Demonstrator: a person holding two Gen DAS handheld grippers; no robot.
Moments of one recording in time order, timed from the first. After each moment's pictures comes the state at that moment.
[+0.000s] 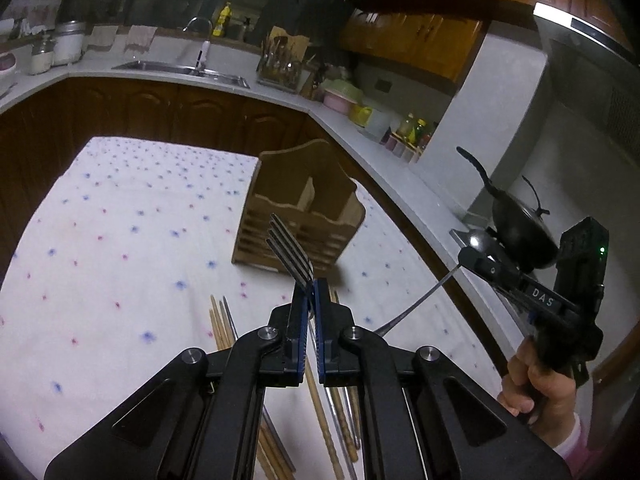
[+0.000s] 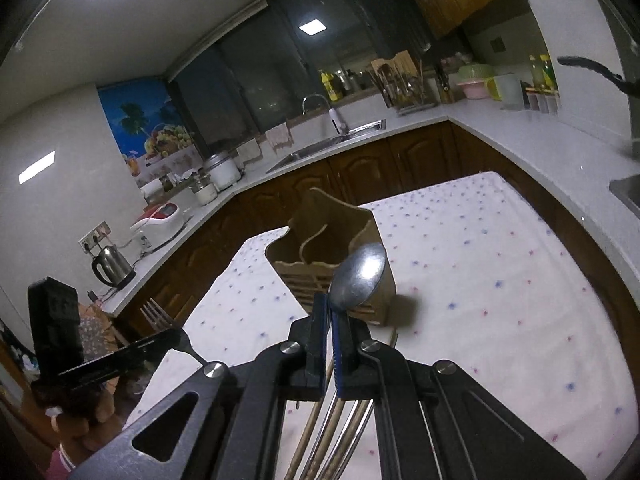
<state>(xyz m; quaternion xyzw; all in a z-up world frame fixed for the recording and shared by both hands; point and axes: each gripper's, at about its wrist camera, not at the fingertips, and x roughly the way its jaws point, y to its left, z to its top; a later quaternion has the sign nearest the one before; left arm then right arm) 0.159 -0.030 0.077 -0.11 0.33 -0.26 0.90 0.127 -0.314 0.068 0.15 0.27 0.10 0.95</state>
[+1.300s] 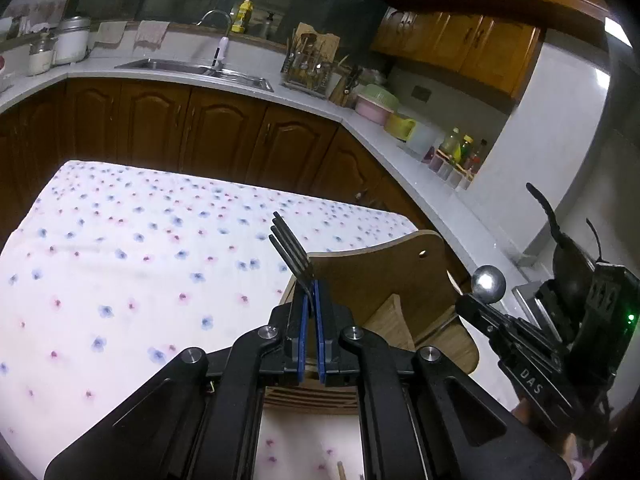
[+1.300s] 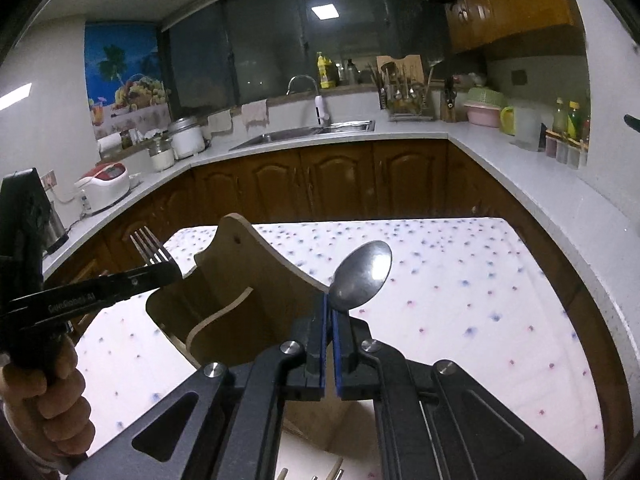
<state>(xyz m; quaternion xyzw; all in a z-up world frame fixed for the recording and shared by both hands) 0.348 -0.076 0.052 -0.12 0.34 -0.22 0.91 0.288 -0.298 0.037 0.04 0.28 0.06 0.96</state>
